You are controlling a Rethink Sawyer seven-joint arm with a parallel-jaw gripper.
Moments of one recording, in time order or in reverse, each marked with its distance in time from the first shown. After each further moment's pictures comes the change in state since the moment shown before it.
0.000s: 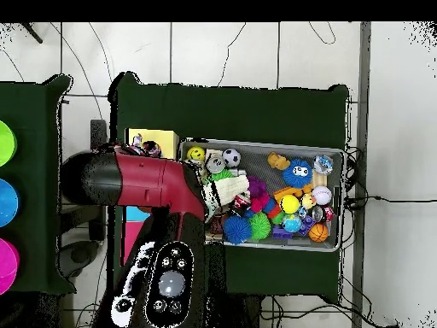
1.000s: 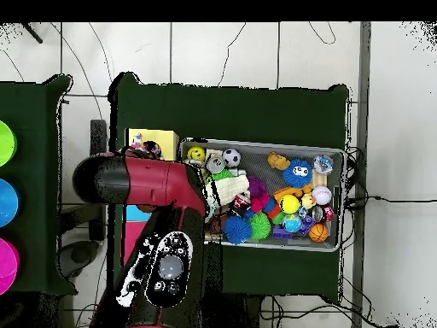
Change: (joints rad) arm 0.014 0.084 -0.034 -0.009 -0.008 -0.072 0.000
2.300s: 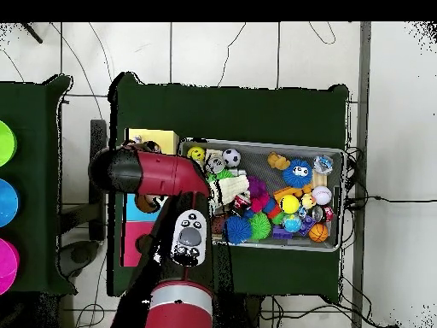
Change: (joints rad) arm -0.081 0.074 0.132 -0.012 0.020 -0.092 0.000
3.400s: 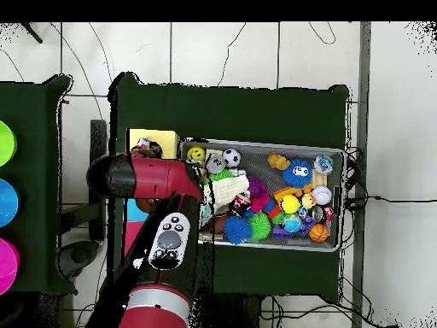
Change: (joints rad) arm 0.086 0.071 -0.129 -0.049 -0.021 -0.002 0.000
